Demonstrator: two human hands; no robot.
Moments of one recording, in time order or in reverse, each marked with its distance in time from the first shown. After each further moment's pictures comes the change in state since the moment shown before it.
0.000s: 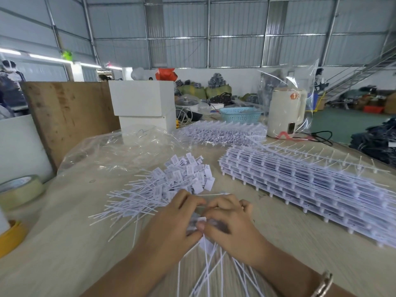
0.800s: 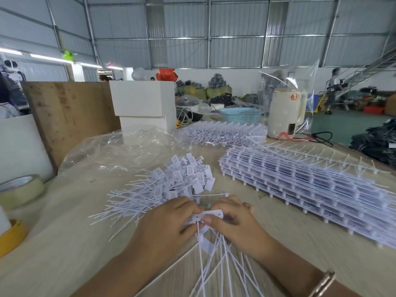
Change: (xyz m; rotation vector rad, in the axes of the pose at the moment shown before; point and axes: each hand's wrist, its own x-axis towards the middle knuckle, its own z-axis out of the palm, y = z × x) left_hand 0.000 -0.010 -0.005 0.061 0.050 0.058; right_hand 0.005 0.002 -0.005 0.357 -0.045 0.138
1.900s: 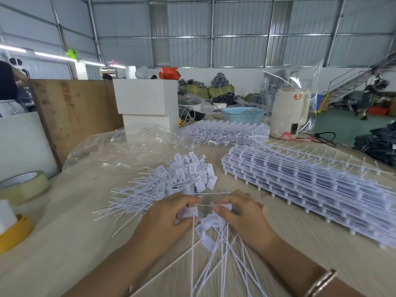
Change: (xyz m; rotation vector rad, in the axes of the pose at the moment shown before) left_hand -0.002 -0.021 0.014 -0.321 0.037 -0.146; right_hand 0.003 0.008 -0.009 -0.226 0.124 0.173
